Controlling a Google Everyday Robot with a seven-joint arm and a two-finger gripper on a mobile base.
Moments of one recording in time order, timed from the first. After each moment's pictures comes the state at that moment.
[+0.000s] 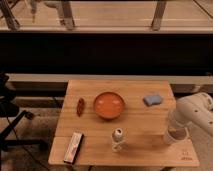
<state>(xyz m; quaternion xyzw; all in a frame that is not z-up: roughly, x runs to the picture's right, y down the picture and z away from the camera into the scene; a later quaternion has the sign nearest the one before) 0.351 0.191 0.759 -0.26 -0.04 -0.16 0.95</state>
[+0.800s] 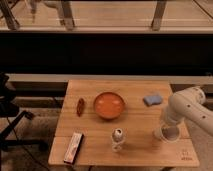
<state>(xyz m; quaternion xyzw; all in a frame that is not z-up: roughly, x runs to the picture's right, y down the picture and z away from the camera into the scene) 0.304 0.175 0.746 -0.28 -0.06 -0.18 0.94</state>
